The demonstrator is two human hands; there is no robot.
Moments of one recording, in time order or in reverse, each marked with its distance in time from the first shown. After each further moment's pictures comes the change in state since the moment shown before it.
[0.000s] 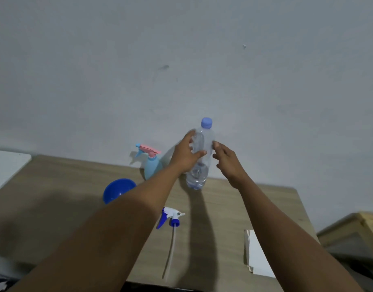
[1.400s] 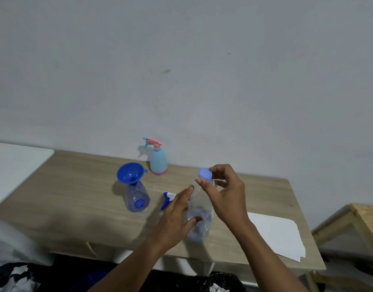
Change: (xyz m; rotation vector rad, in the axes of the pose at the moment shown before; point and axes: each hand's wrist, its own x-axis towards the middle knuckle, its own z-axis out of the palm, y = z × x) left_hand -0.264 -0.016 -0.001 0.236 -0.092 0.178; right_hand -0.192 -0.010 0.013 -0.062 0.247 -0.389
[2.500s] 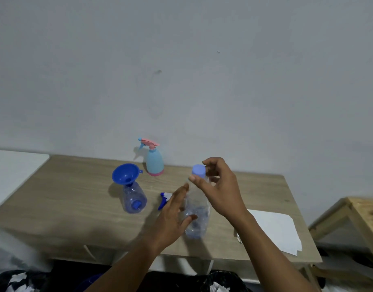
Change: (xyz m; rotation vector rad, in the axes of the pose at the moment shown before) left_hand 0.003 -0.004 0.006 0.027 -0.038 -0.017; right_hand 0.006 -0.002 -0.010 0.012 -0.123 0.060
